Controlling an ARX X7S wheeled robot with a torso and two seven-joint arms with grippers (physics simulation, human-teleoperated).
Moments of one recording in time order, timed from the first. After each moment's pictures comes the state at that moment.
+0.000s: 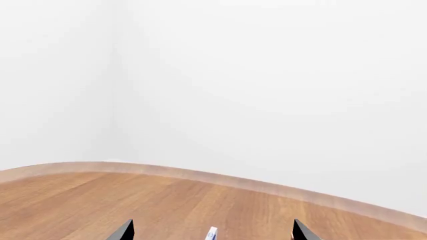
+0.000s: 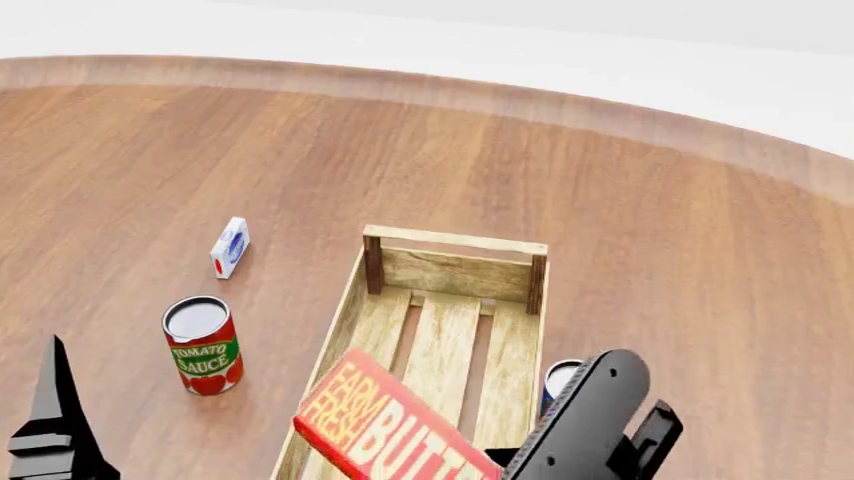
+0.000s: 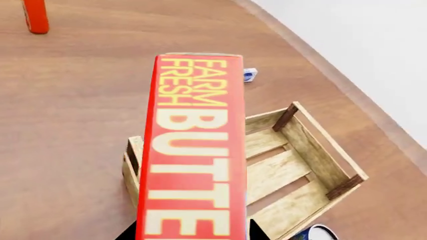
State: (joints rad) left arm 0.02 -0.40 0.14 0.72 -0.41 -0.34 -0.52; right arm 0.50 0.88 -0.36 -0.76 0.76 1.02 -0.21
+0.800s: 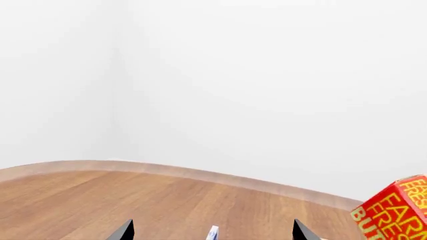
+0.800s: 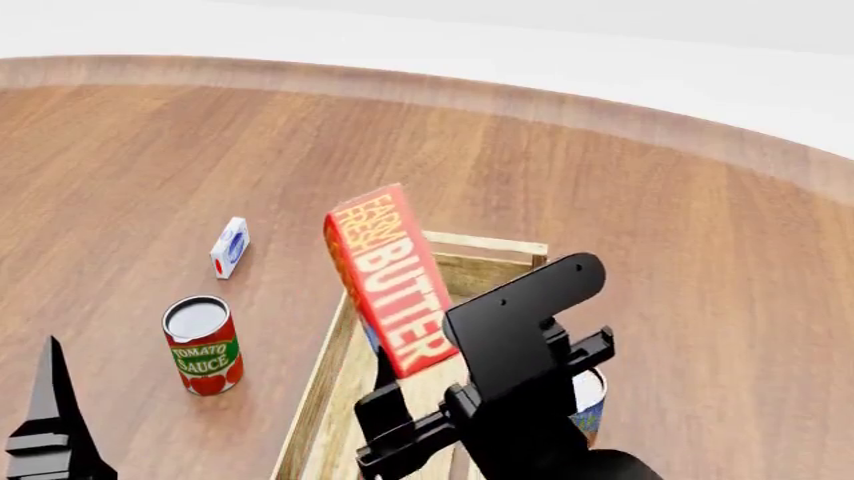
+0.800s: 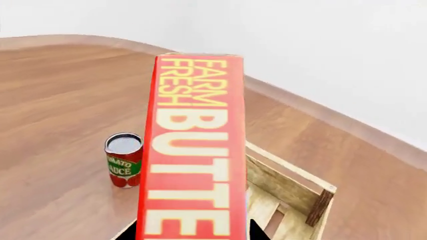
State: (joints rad) left arm 0.02 -0.41 0.14 0.71 -0.42 -0.32 -0.53; right arm 0.61 0.40 -0.44 -0.27 0.56 0.83 0.06
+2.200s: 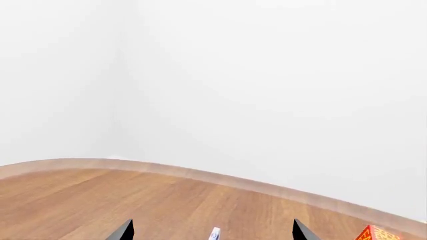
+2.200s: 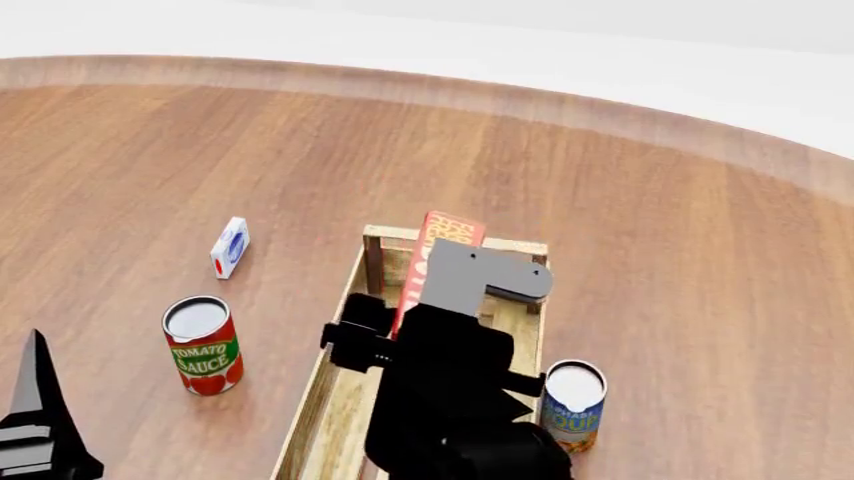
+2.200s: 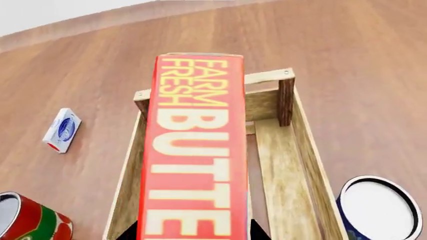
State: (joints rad) left arm 0.01 -0.43 0.12 0.71 -0.47 -0.32 -0.55; right arm 1.05 0.02 -1.02 0.88 1.32 0.19 0.67
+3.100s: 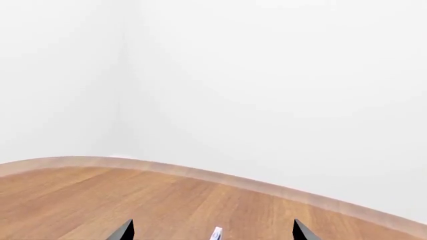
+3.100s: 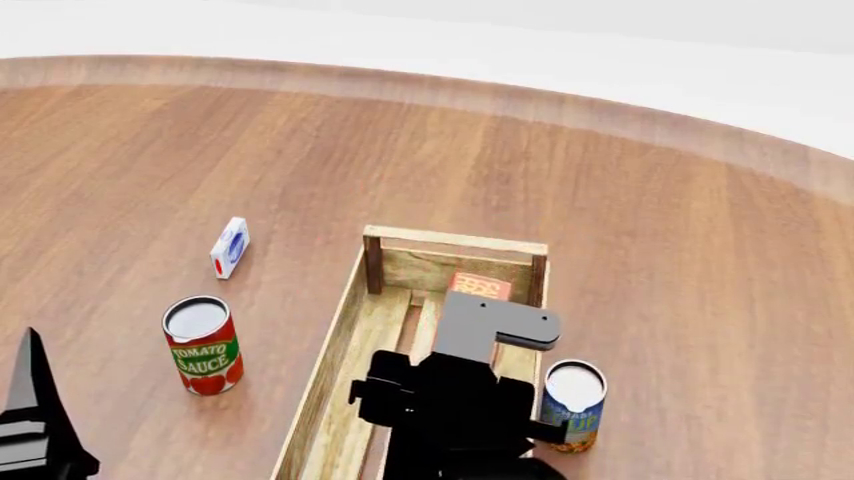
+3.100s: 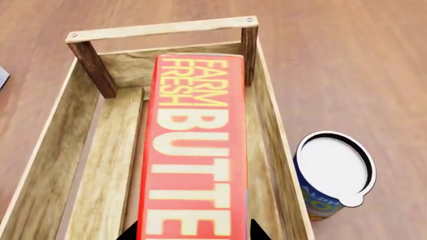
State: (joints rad) left arm 0.01 -0.44 0.12 0.70 -0.48 -0.31 -0.56; right arm 1.11 0.02 -1.60 1.01 1.80 0.01 0.68
